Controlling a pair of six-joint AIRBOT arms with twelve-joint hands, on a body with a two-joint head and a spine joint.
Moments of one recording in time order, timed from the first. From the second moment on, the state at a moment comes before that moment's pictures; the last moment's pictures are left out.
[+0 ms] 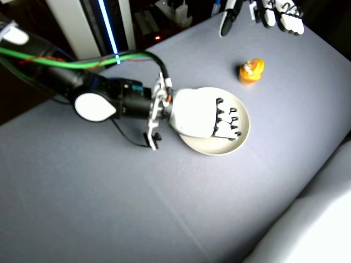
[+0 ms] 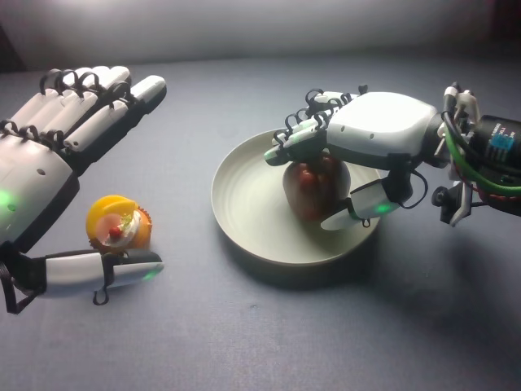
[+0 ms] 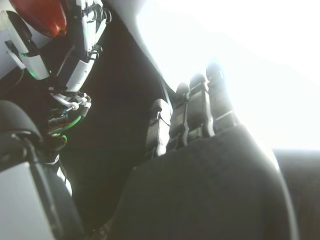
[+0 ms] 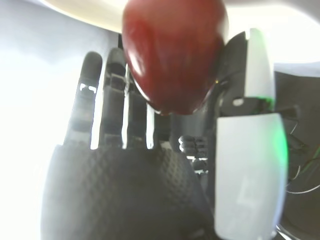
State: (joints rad) left arm 0.99 -0.89 0.89 -0.24 -1.37 0.96; right arm -0.50 -1.38 1.54 -0.45 0.56 -0.36
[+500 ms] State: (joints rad) left arm 0.99 -0.89 0.89 -0.25 -1.38 0.96; right arm -0.51 -1.37 1.54 -0.45 0.56 -0.36
